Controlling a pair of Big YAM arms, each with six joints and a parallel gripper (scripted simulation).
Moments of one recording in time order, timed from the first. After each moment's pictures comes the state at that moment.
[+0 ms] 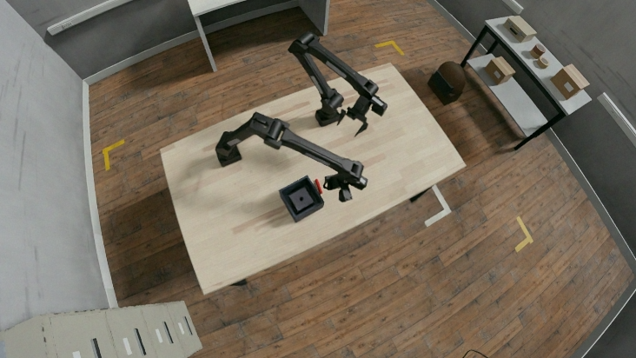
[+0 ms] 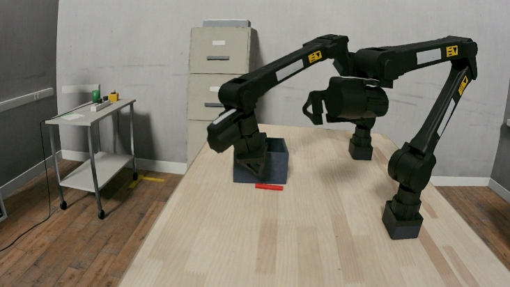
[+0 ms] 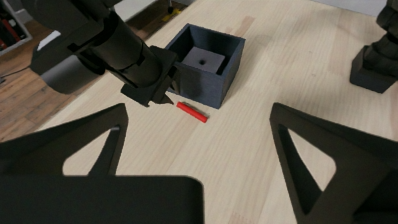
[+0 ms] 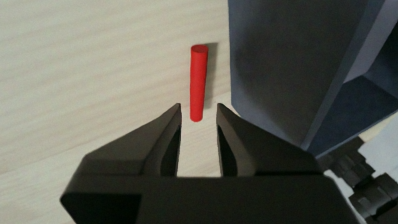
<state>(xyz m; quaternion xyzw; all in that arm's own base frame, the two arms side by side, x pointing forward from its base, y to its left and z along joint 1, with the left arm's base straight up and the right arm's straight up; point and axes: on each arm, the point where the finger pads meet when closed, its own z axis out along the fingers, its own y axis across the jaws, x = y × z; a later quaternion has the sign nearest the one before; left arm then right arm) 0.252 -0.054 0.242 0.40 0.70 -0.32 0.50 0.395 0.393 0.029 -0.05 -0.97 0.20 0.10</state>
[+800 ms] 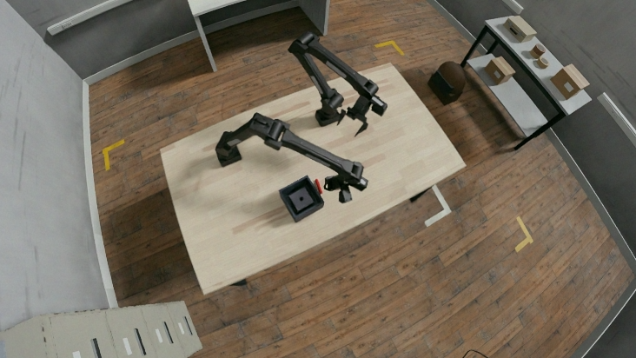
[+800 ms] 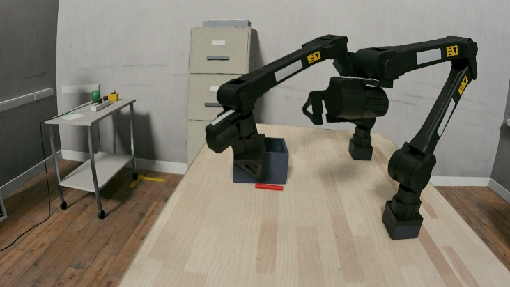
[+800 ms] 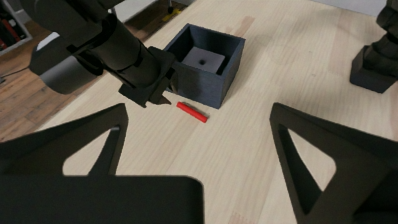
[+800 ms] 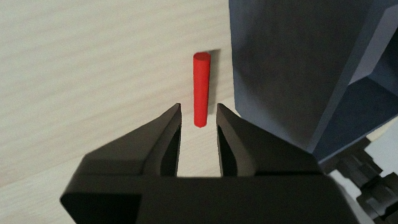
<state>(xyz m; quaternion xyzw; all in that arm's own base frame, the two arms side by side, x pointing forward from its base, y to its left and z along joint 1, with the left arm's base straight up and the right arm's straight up) 0.252 -0.054 0.242 0.40 0.70 -0.32 0.50 0.401 0.394 0.026 -0.07 -0.97 0.20 0.10</state>
